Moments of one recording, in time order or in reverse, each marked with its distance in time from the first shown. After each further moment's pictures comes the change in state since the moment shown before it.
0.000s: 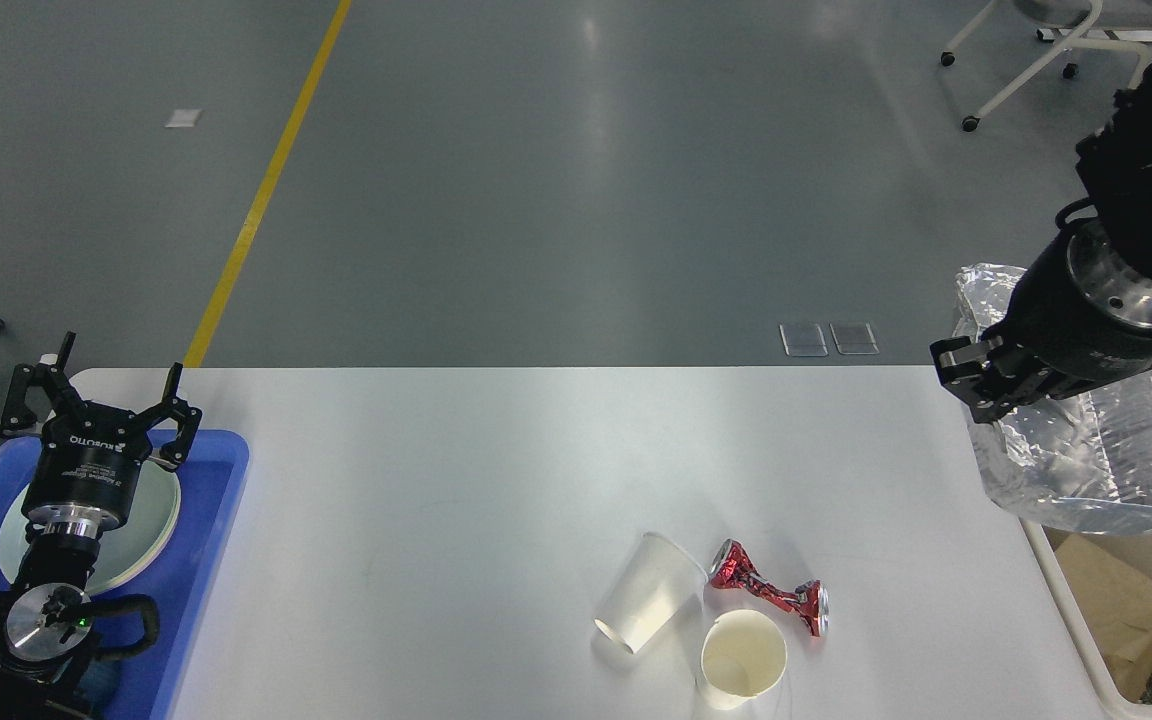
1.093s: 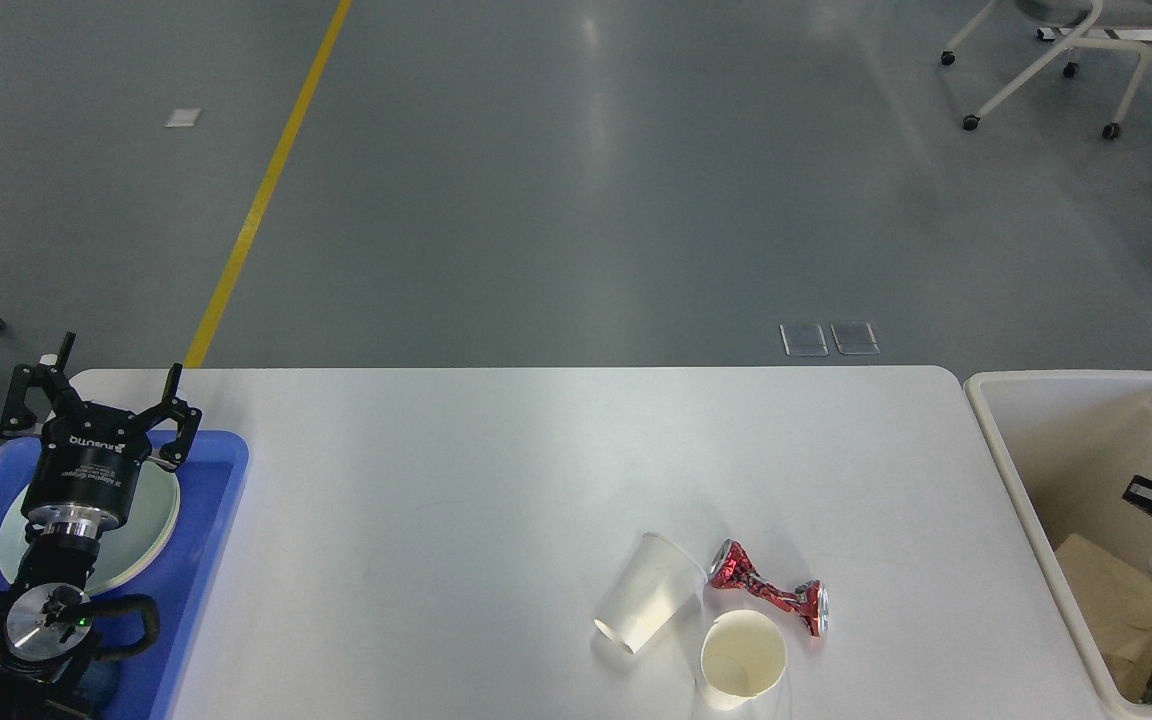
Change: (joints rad) left arm 0.000 0.000 0.000 0.000 0.000 0.000 -0.002; right arm -1.535 -0.182 0.677 -1.142 -0.254 -0.569 0.013
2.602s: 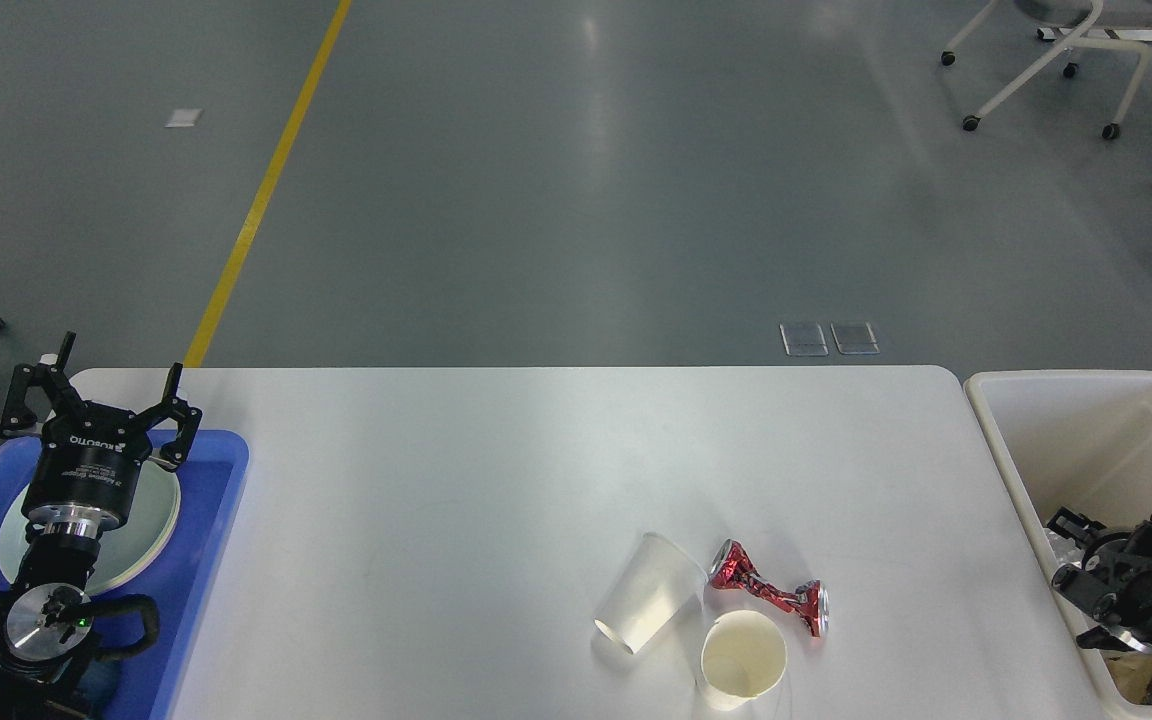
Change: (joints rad) left arm 0.000 0.000 0.000 0.000 0.000 0.000 0.002; right arm -0.250 0.270 0.185 -0.302 0.006 -0.225 0.005
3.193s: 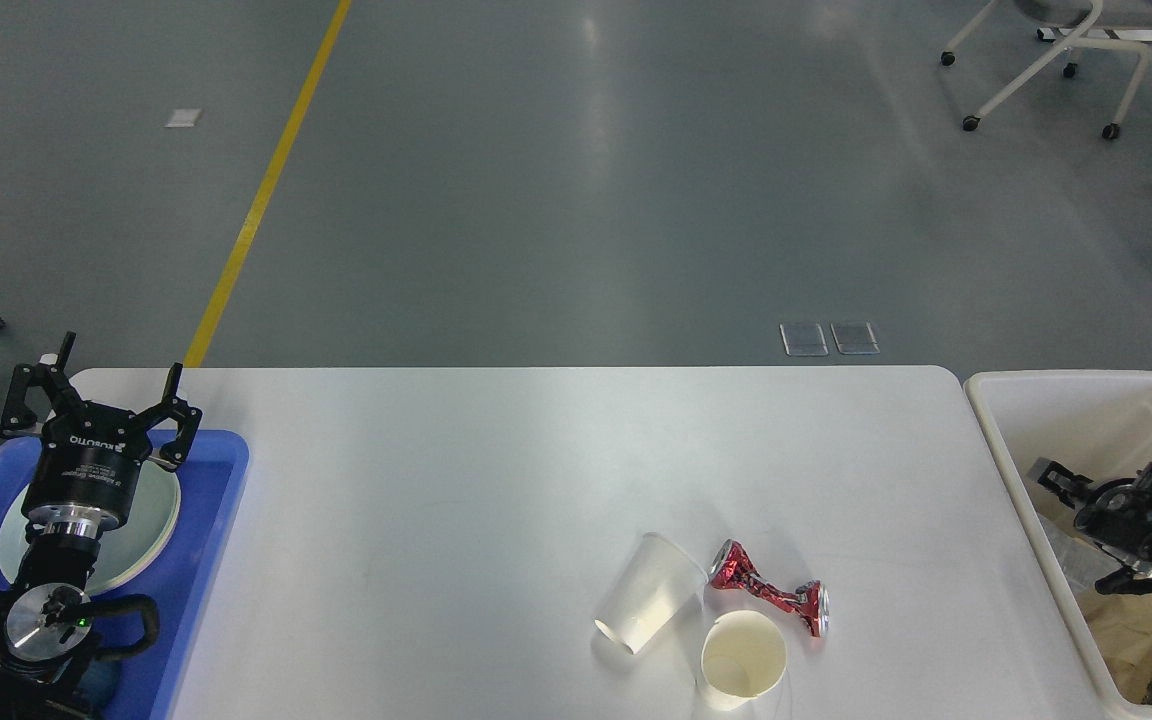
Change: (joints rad) left arm 0.000 0.000 0.000 0.000 0.000 0.000 0.000; right arm 0.230 -0.186 -0.082 0.339 -0.010 0.108 -0.017
